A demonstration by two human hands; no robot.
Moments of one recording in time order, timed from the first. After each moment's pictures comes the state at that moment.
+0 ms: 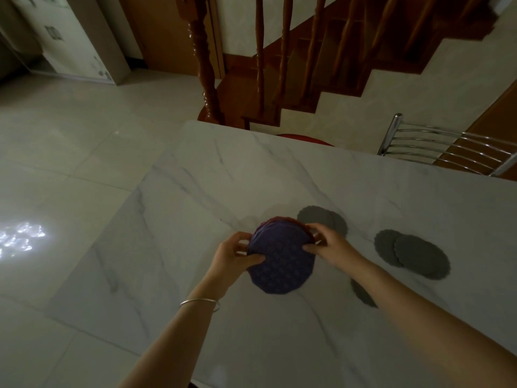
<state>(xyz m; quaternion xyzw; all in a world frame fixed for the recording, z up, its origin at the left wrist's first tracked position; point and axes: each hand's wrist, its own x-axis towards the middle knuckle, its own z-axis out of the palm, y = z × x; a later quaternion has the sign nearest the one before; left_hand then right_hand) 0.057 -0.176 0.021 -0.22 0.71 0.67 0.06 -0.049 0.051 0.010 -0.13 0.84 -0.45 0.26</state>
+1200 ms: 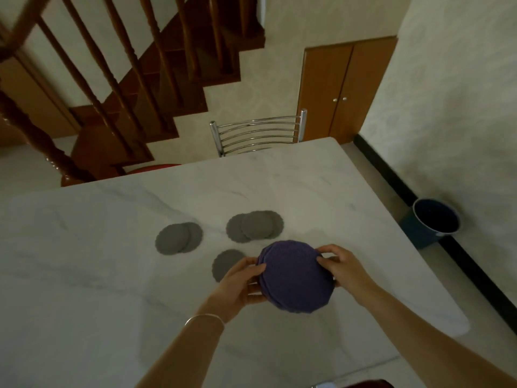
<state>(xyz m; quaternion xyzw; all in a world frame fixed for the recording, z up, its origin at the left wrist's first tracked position) 0.056 0.123 0.033 -0.12 0.57 0.72 0.37 0.094 0.366 0.060 0.25 0.78 -0.55 0.12</state>
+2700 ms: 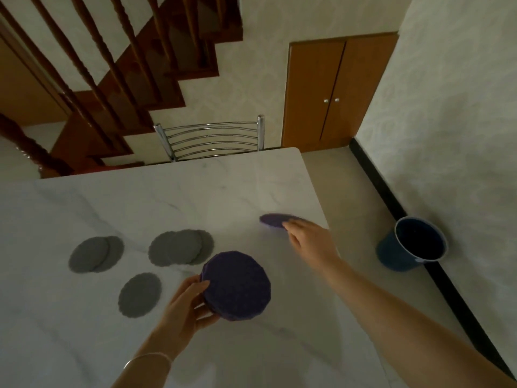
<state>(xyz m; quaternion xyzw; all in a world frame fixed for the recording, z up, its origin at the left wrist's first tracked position) 0.046 0.263 0.006 -0.25 0.56 0.75 0.24 -0.028 0.555 0.038 -0.07 0.98 -0.18 -0.01</state>
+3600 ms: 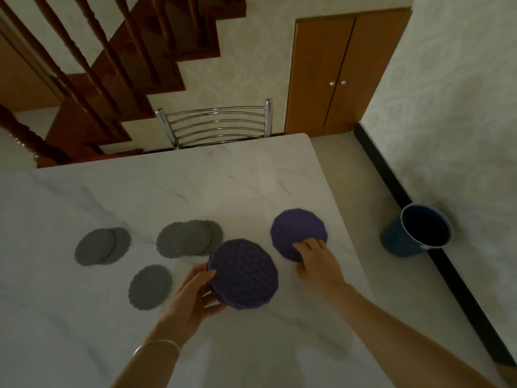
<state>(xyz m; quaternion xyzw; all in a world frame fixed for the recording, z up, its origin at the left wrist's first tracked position) 0.032 0.245 0.005 -0.26 0.53 0.77 0.26 0.014 0.530 -0.017 -0.02 0.98 -0.15 0.10</state>
